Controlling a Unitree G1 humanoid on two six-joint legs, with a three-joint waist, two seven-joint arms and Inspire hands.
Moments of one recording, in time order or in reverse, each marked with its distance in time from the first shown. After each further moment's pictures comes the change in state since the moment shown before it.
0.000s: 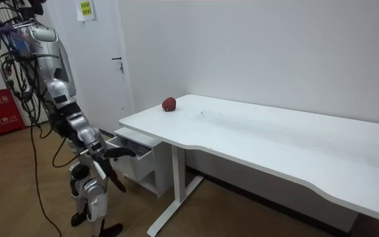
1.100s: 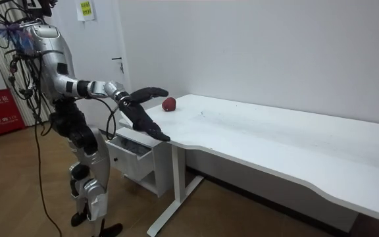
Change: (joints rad) left arm 0.020 0.029 0.037 -0.116 0.006 -0.004 -0.012; right arm -0.126 -0.150 -0.235 -0.940 -0.154 -0.226 -0.657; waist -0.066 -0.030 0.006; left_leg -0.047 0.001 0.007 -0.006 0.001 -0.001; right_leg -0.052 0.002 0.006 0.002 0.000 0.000
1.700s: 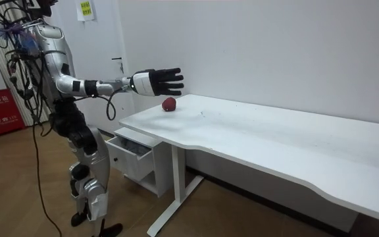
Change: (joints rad) left arm 0.008 -0.002 -0.089 -0.021 0.034 0.005 -0.025; right arm 0.073 -0.003 0.339 -0.097 -0.875 0.046 -0.009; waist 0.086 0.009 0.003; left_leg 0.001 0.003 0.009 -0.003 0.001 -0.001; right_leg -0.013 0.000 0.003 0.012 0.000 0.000
